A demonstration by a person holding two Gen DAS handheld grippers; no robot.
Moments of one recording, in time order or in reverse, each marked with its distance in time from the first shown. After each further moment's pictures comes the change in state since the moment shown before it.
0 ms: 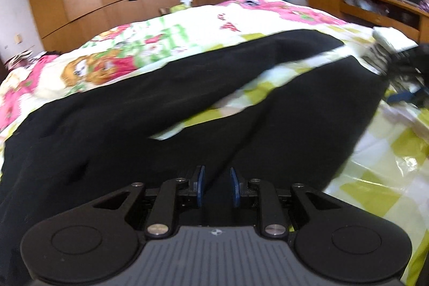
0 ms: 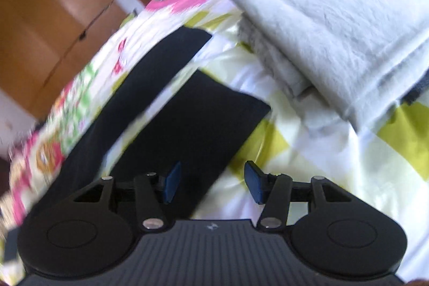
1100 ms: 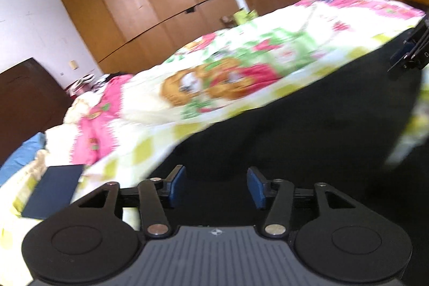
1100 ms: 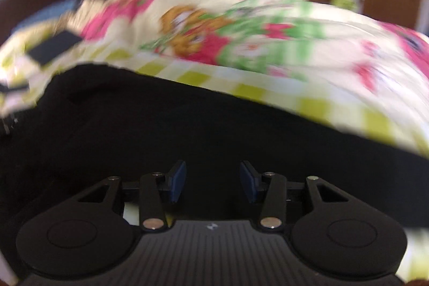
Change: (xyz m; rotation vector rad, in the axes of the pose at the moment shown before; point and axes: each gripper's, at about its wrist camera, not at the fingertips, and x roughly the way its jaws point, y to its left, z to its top) left arm 0.032 0.280 0.024 0.097 -0.014 0.317; right arm 0.170 0.359 -0.086 -1.168 0.317 0.299
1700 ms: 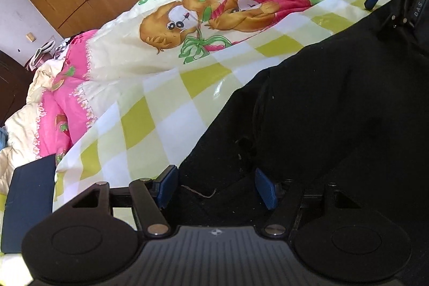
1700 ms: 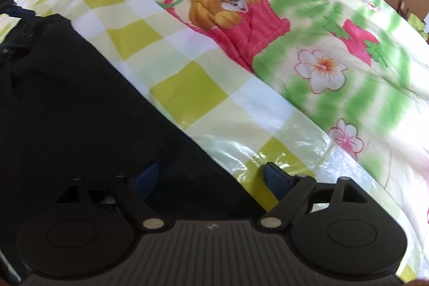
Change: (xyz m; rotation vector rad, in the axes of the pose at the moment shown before) left arm 0.134 0.059 0.000 0.119 0.255 -0.160; right arm 0.126 -0.017 0.068 -0.273 0.238 0.084
